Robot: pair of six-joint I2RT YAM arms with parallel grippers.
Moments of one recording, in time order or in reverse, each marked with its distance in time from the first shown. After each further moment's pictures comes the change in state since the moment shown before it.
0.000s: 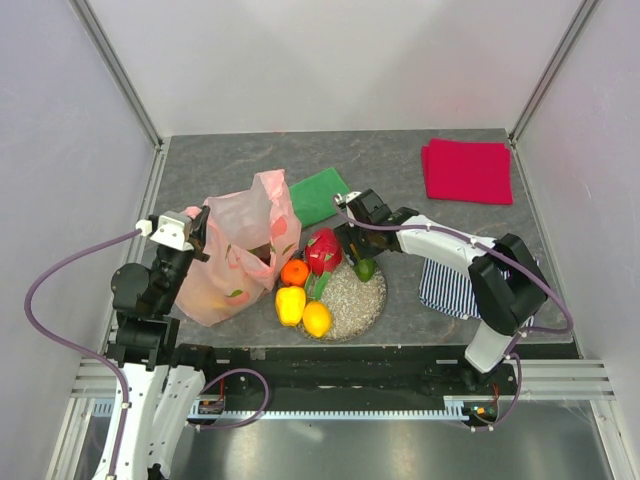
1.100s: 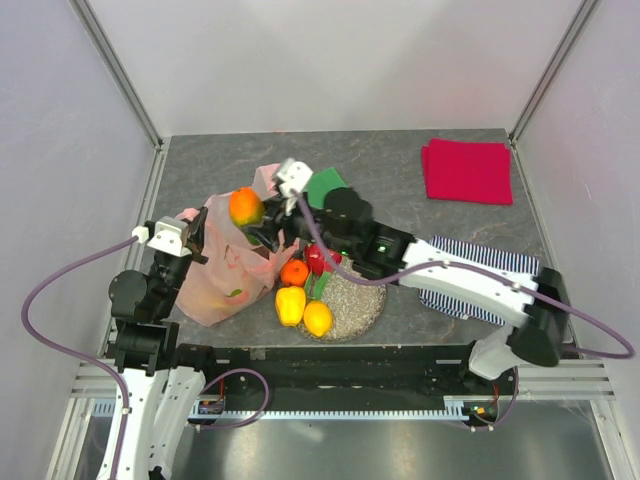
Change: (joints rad) left arm 0.000 -0.036 -0.013 0.019 -0.002 0.000; right arm 0.407 -0.217 0.209 0.622 -0.065 -0.071
